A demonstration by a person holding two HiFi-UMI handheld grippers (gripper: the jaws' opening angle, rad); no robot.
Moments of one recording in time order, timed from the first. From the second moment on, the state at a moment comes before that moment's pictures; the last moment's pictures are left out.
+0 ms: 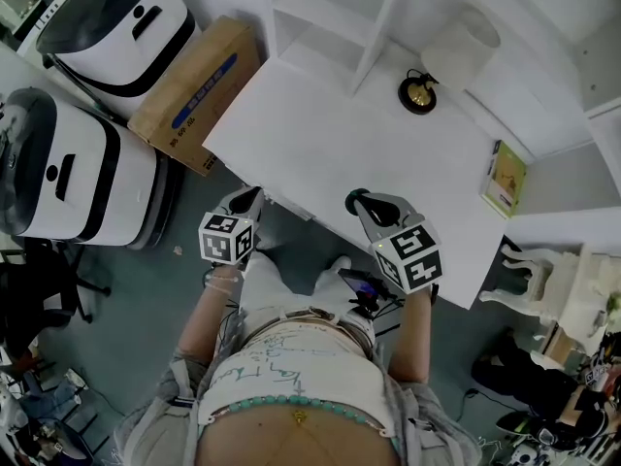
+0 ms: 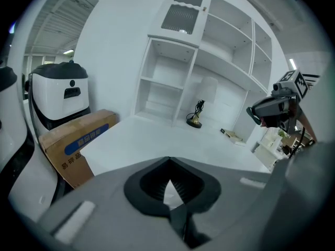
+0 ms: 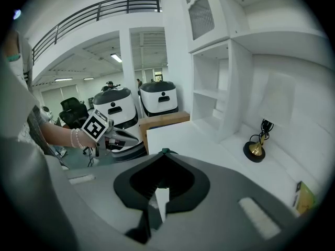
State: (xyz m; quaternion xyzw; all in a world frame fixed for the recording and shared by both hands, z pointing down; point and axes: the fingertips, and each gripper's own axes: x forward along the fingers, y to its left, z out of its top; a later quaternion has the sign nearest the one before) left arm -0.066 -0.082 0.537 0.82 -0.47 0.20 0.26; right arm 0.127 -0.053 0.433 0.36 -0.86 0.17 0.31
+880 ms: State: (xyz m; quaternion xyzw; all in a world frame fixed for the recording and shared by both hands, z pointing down) left arm -0.083 -0.086 0.580 0.83 -0.42 0.24 0.26; right arm 0.105 -0.056 0.434 0.41 -0.84 0.18 0.30
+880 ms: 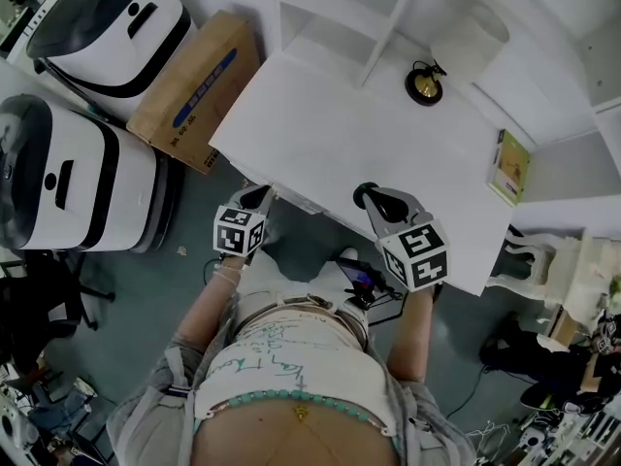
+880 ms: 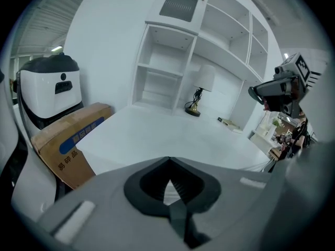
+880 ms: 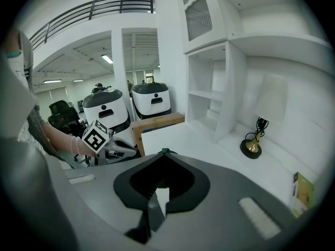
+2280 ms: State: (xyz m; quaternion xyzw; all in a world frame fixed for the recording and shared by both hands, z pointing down) left arm -0.105 -0.110 0.665 0.82 -0.38 0.32 0.28; right arm 0.115 -0.053 0.446 0.48 -0.80 0.21 0.31
